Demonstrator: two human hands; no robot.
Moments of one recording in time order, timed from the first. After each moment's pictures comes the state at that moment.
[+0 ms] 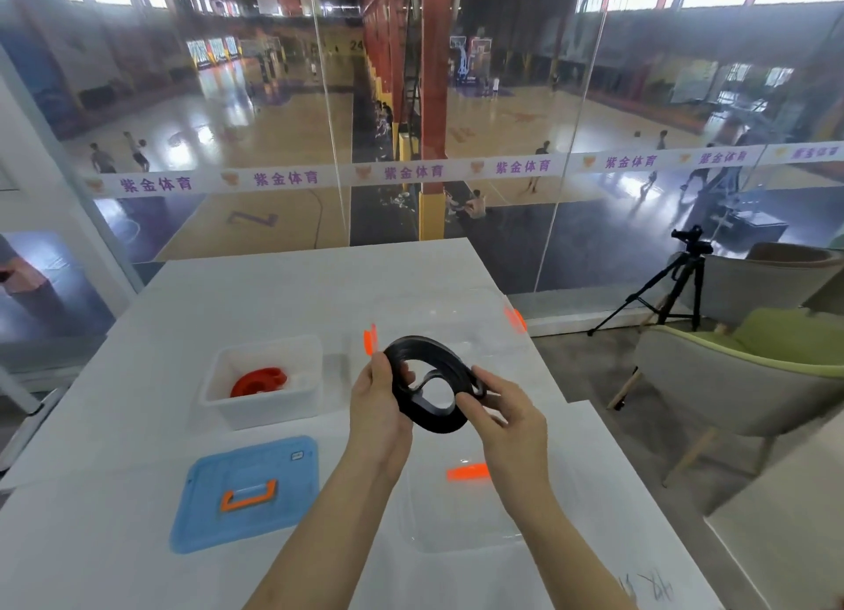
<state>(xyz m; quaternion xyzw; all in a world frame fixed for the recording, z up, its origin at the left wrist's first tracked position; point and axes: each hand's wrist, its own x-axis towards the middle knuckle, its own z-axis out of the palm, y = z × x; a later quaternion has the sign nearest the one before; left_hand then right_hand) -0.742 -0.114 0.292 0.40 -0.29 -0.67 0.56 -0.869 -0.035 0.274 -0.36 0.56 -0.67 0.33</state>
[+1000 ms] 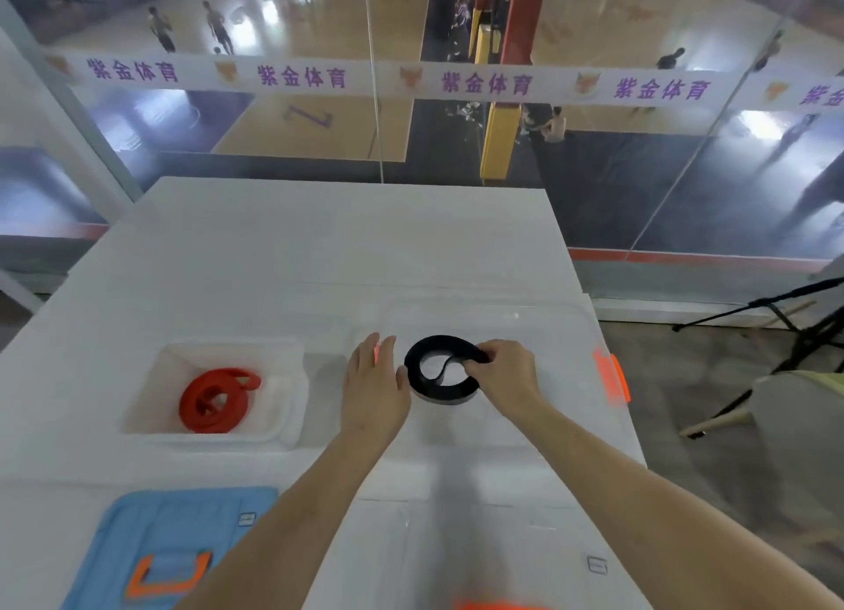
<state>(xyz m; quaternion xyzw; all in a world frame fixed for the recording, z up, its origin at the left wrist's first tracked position) -0.792 -0.457 0.084 0.67 -0.69 -0.19 0.19 -0.994 -0.466 0.102 -0.49 0.75 -0.28 0.34</state>
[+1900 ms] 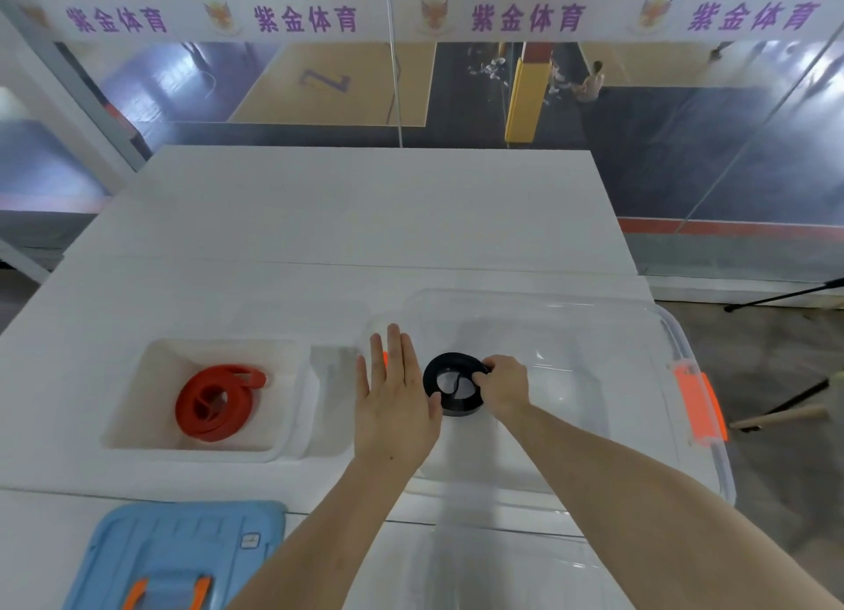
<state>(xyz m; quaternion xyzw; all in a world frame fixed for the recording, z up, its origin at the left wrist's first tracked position) -0.792 -0.485 0.030 0.67 -0.74 -0.05 0.00 -0.971 -0.552 -0.069 -0.46 0.78 -0.21 0.37</state>
